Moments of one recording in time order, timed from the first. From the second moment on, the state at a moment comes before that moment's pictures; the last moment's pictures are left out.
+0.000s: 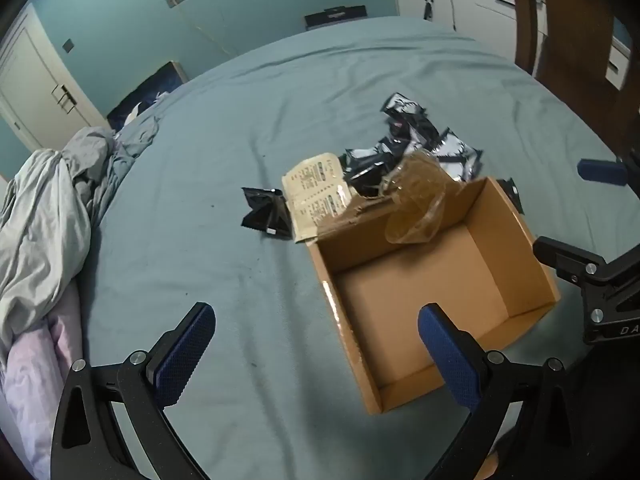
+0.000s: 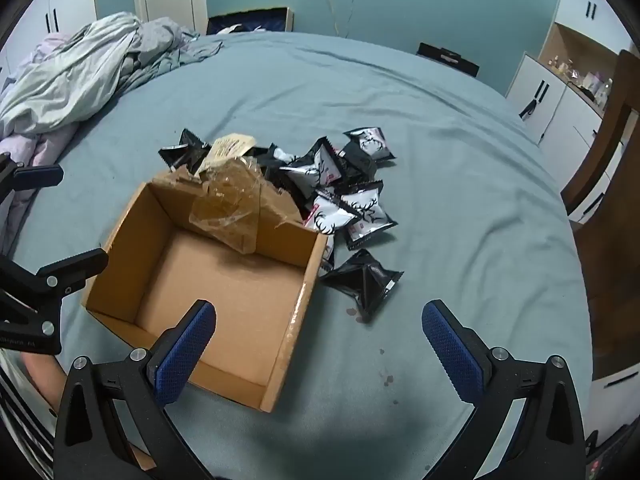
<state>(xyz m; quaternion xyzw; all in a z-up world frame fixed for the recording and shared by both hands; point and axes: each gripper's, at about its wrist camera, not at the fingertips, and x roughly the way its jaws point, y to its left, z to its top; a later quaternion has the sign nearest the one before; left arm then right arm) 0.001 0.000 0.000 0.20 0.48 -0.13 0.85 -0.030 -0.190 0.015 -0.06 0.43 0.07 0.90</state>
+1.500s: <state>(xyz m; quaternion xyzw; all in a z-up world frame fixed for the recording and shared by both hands) 0.007 0.014 0.010 0.17 0.47 -0.12 0.86 -0.032 -0.193 0.019 -0.05 0.42 0.06 0.90</state>
